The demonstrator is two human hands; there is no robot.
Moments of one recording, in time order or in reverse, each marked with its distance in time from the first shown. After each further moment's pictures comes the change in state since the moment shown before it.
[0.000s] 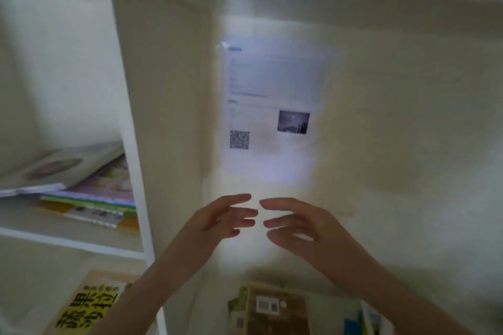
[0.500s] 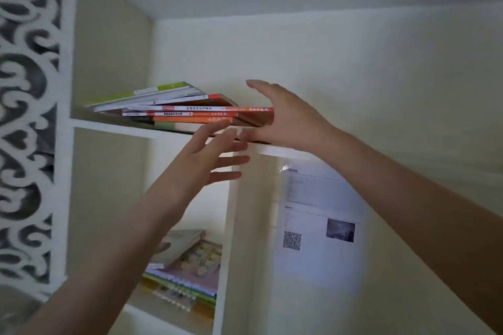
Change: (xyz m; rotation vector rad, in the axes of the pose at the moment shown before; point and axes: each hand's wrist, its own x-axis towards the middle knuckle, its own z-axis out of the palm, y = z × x) left_hand -0.061 0.244 -0.102 -0.035 0.359 0.476; right_hand 0.129 -0.293 -0.028 -0.730 0.245 -0.628
